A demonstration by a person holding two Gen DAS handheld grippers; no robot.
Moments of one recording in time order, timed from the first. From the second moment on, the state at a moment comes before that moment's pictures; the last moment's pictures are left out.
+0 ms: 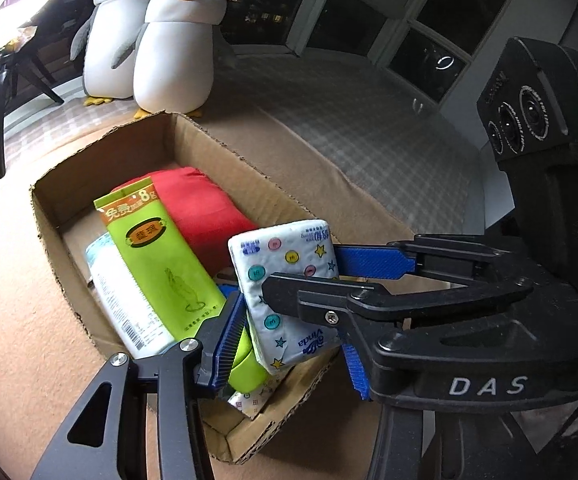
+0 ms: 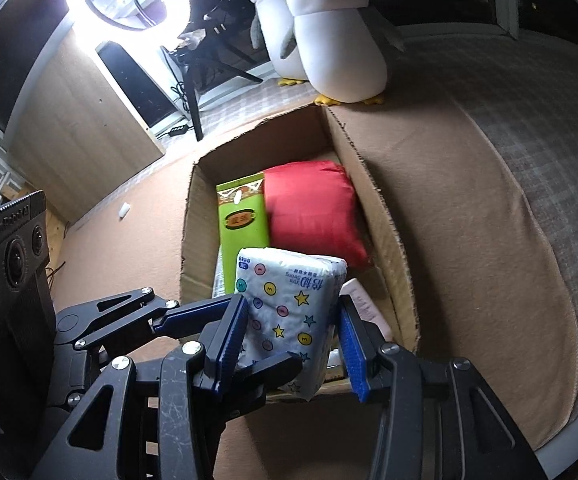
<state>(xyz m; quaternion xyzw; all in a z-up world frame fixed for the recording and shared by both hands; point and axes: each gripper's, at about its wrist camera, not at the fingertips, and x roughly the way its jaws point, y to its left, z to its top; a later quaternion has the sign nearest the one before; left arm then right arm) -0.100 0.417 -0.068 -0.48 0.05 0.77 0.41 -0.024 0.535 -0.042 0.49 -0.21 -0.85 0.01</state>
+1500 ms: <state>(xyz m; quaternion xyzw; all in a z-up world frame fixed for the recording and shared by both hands) -0.092 0.211 -0.040 -0.46 0.03 0.84 0.28 -0.073 0.412 -0.034 0.48 -0.18 -0.85 0.07</state>
